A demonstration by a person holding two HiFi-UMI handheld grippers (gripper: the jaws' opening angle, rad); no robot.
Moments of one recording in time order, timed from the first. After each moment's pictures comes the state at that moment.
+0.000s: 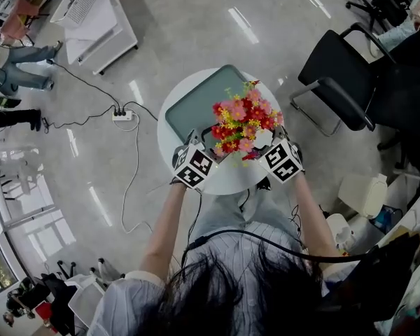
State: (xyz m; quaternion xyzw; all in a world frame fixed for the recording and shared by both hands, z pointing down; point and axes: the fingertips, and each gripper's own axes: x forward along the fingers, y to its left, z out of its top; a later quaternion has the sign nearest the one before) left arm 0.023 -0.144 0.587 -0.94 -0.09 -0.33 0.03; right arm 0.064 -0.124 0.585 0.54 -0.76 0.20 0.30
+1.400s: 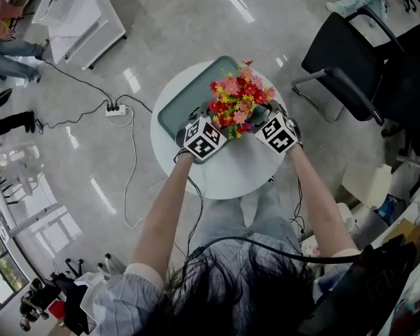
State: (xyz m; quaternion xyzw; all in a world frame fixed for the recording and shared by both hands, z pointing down) left arm 0.077 -0.202 0.698 -0.91 -0.12 -0.40 0.04; right arm 0.117 -0.179 0.684 0.53 -0.74 0.25 0.32
